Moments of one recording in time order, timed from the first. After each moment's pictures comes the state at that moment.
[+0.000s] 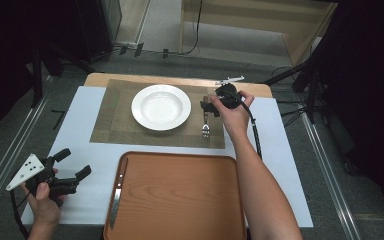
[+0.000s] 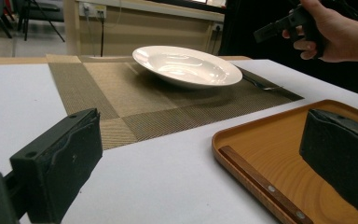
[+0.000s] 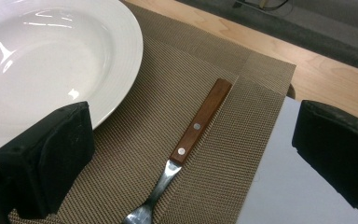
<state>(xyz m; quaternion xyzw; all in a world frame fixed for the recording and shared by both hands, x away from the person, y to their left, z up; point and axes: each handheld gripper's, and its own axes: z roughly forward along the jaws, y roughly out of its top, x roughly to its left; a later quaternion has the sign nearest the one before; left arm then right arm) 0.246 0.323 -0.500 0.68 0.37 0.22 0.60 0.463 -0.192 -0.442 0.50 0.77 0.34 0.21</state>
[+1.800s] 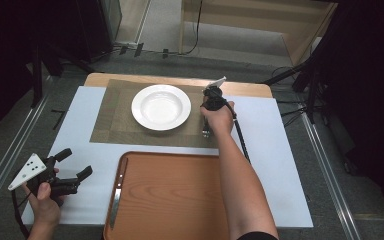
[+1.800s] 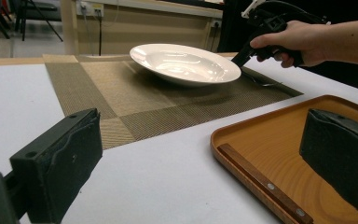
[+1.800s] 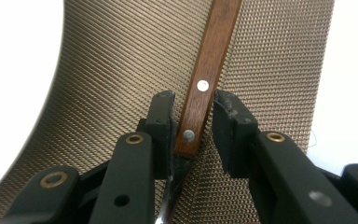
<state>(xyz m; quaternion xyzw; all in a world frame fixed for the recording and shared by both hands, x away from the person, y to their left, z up) 0.247 0.321 -0.500 0.68 0.37 0.22 0.59 0.504 -0.158 -0.485 0.63 0.74 0.20 0.13</state>
